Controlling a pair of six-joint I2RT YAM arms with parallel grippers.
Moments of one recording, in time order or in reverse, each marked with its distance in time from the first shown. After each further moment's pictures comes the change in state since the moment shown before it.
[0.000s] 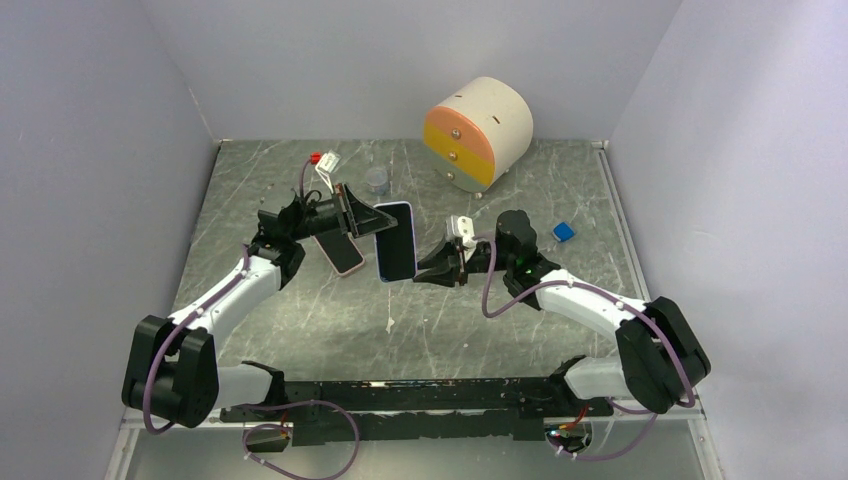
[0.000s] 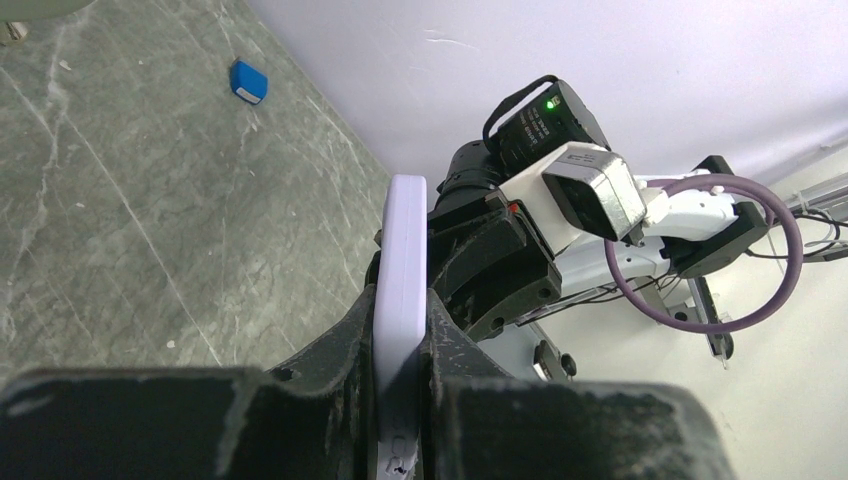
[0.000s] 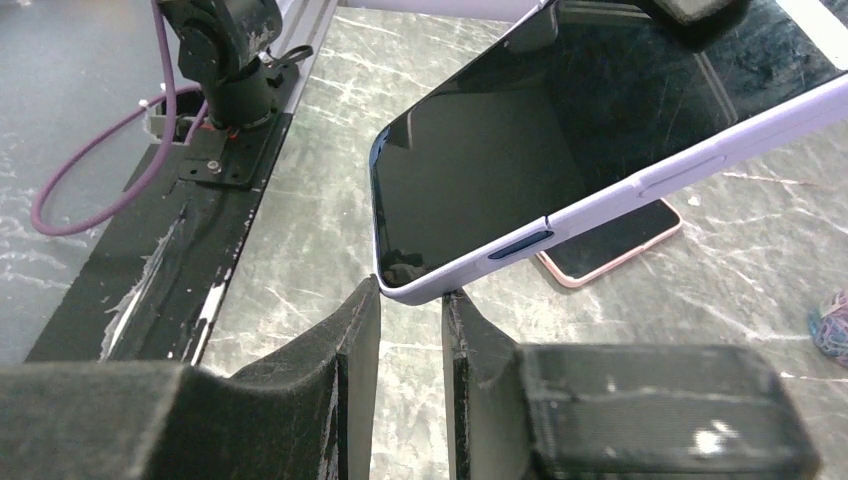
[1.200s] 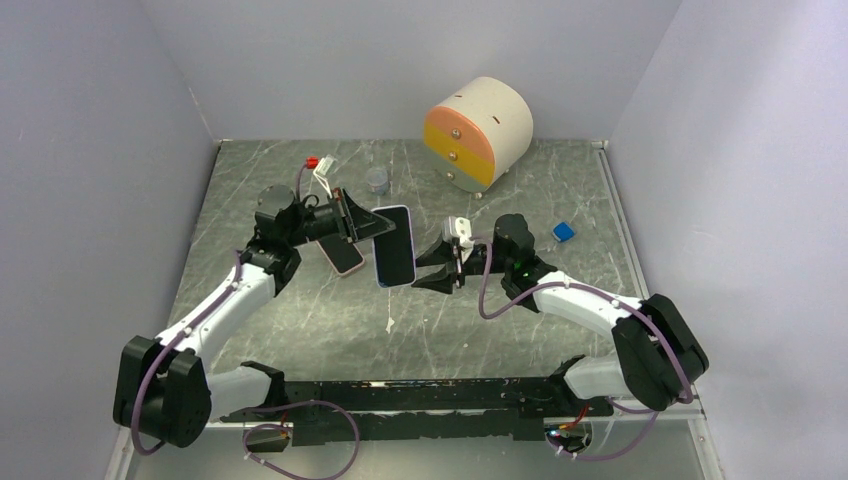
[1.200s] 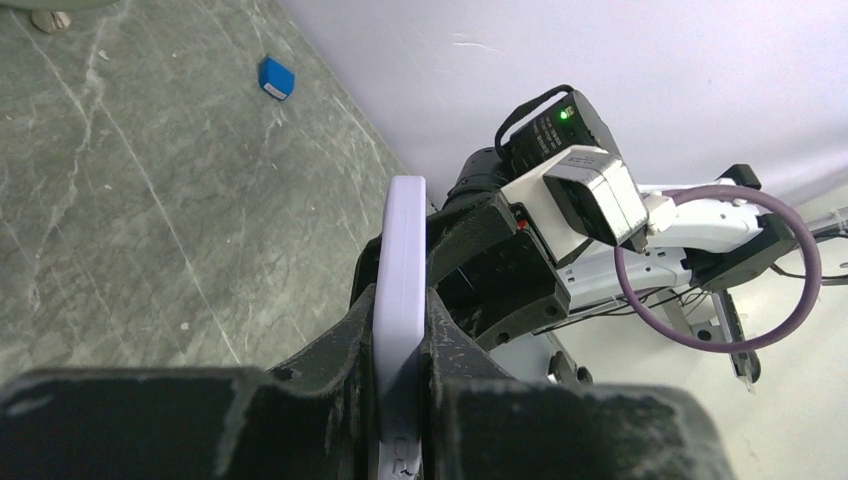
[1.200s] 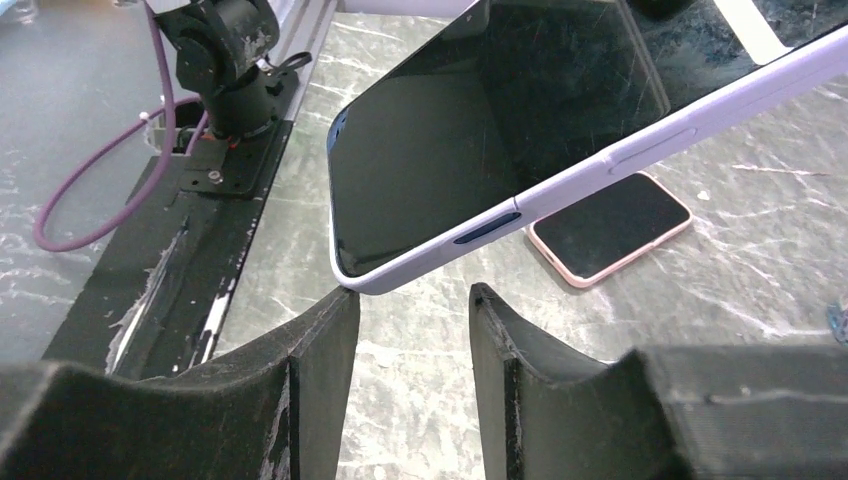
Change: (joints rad) left arm -0.011 -0.083 0.000 -0.164 -0.074 0.079; right arm 0.015 0.014 -0.023 0.058 0.031 0.031
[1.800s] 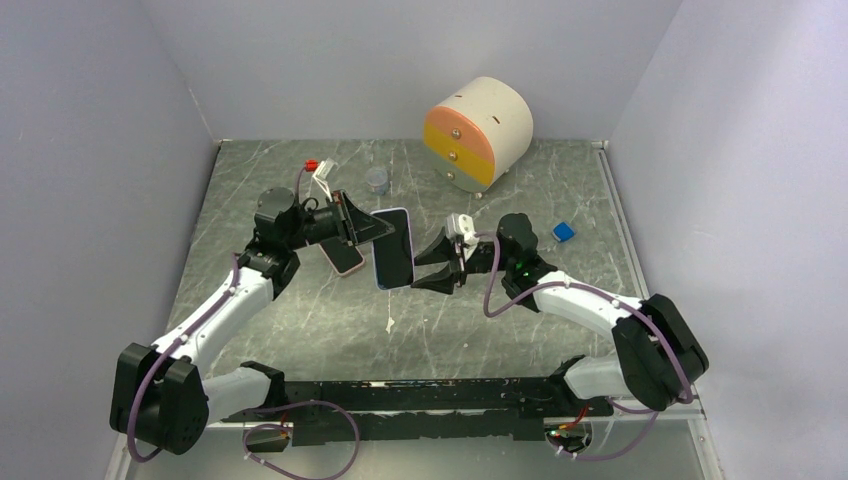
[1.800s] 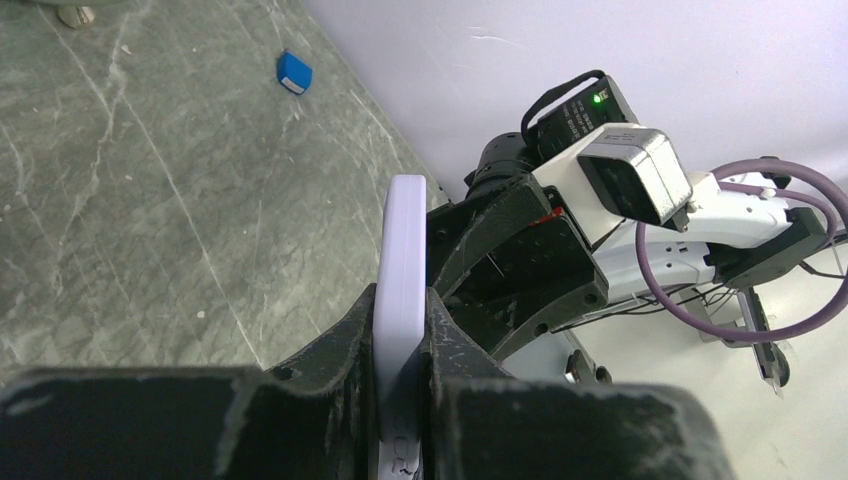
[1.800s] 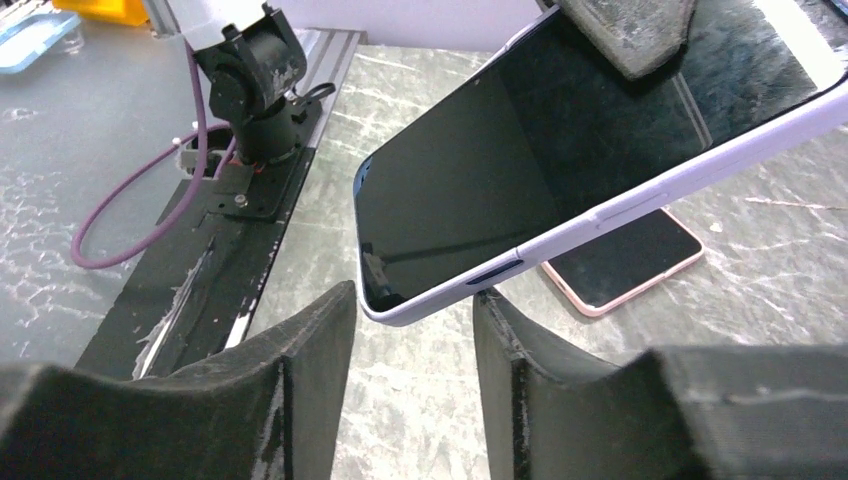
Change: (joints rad) left arm -0.010 -0.038 -0.008 -0.062 -0.033 0.051; right arm 0.000 0.000 0.002 0.084 -0.057 0.091
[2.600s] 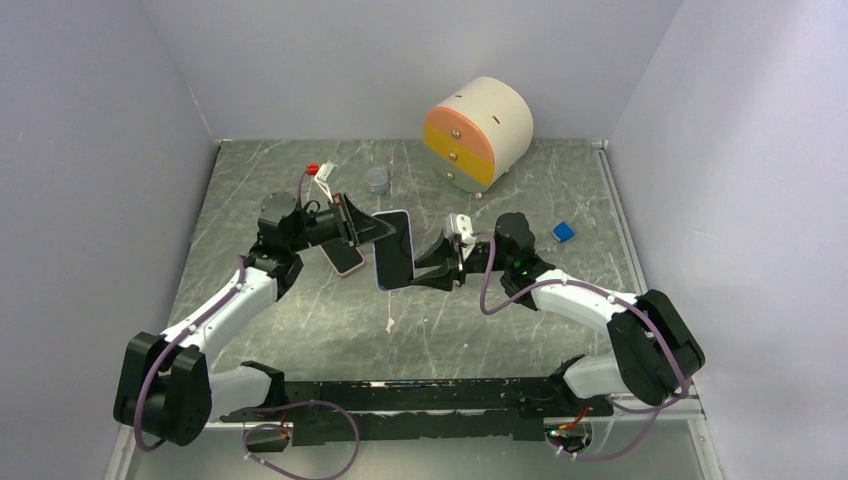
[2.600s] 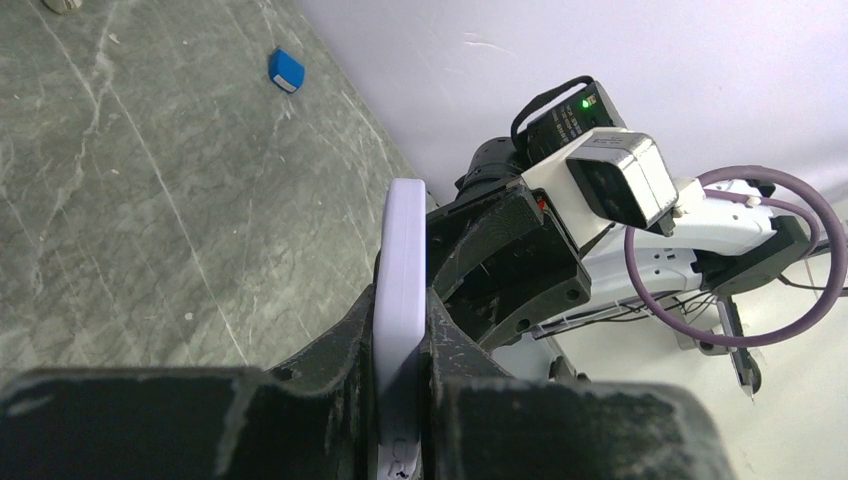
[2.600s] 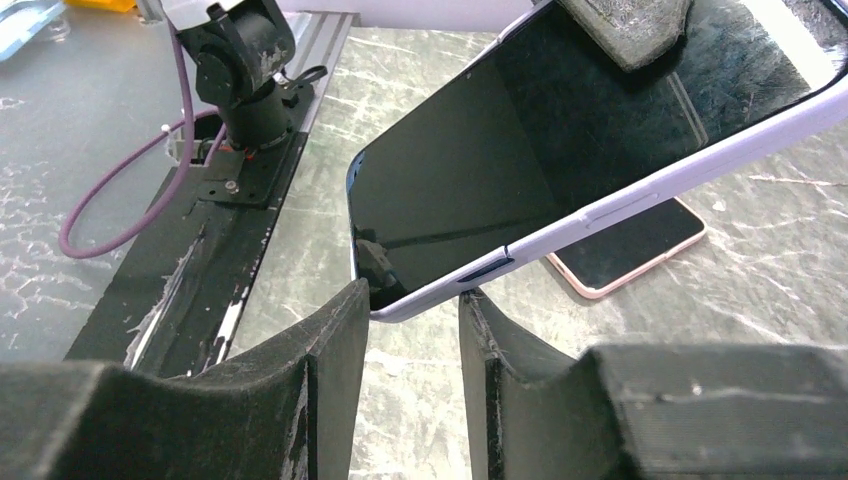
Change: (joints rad) left arm 0.002 0.040 -0.040 0.107 0.007 -0.073; right arm -0.007 0.026 0.000 -0.021 0.006 -0.024
